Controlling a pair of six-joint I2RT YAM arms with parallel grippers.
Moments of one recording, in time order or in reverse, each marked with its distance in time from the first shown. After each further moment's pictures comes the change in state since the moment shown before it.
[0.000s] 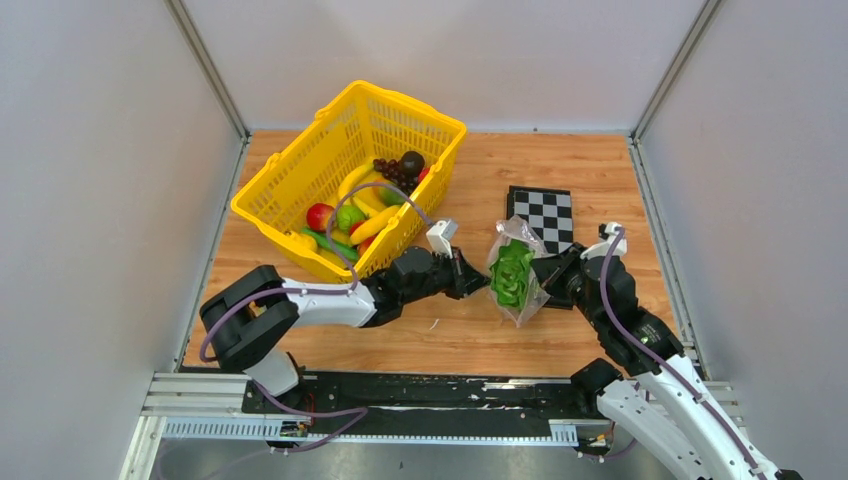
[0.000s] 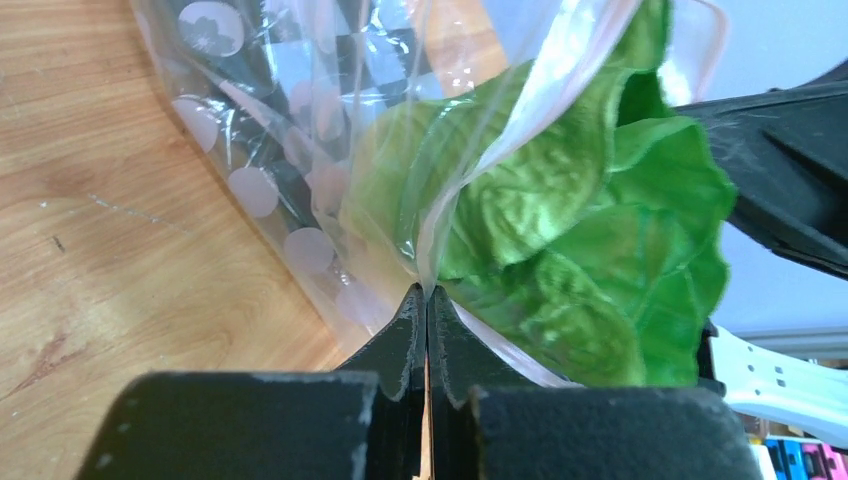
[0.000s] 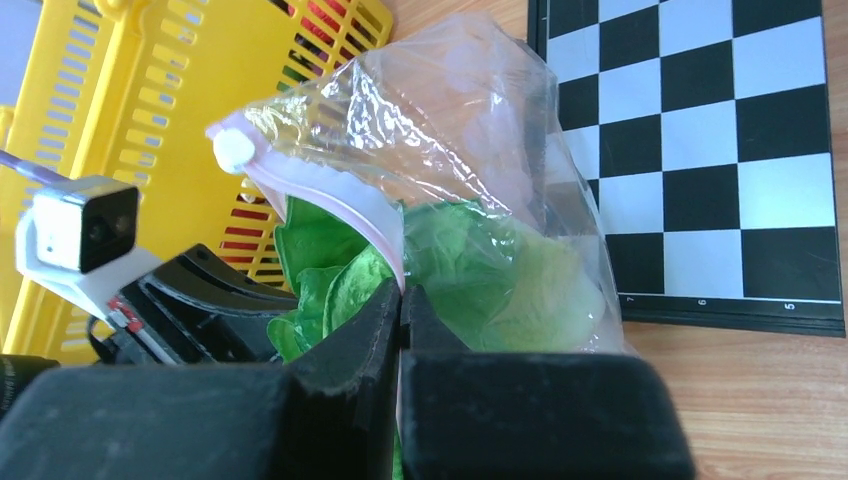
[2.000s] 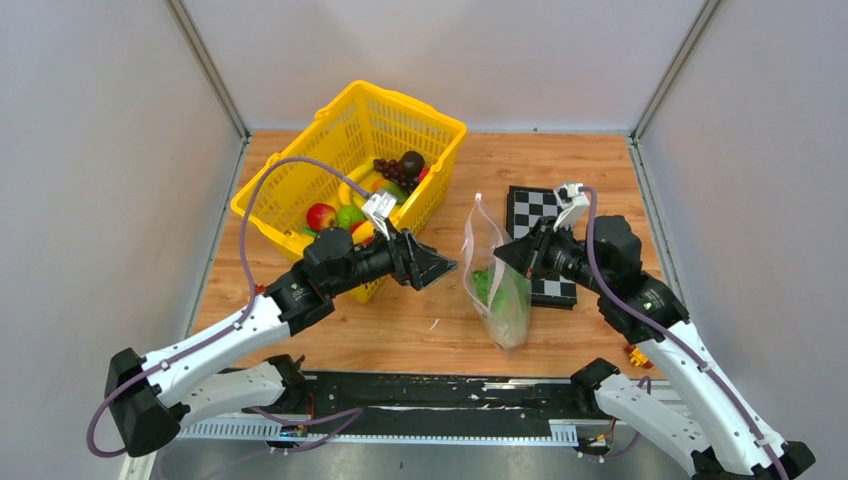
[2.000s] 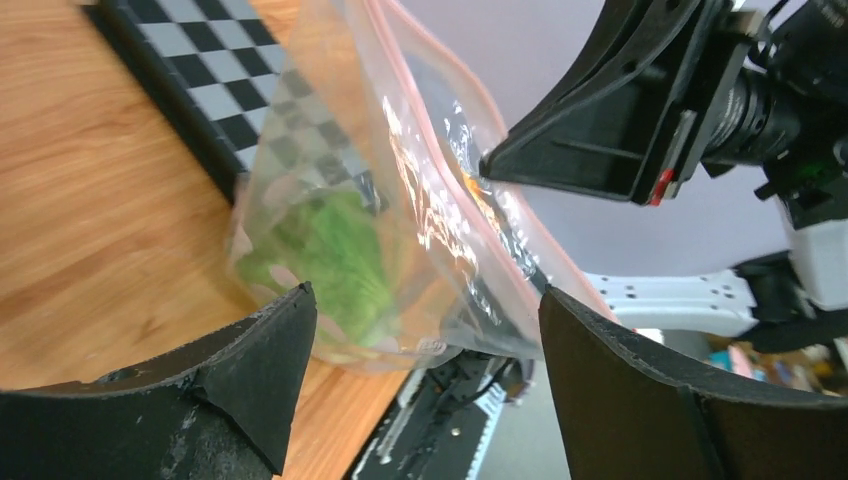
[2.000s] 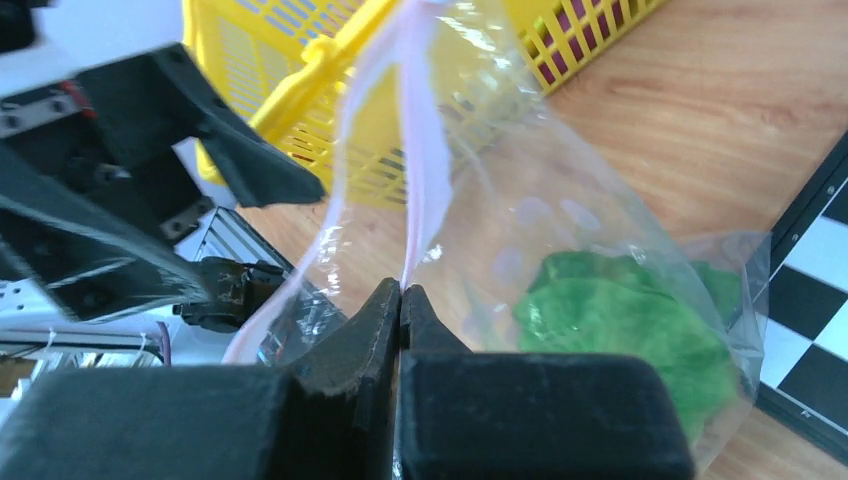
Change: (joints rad) left arm 0.136 -0.632 0.031 -0.475 0.167 0.118; right arm -0.005 0.227 0.329 0.020 -0.527 -0.264
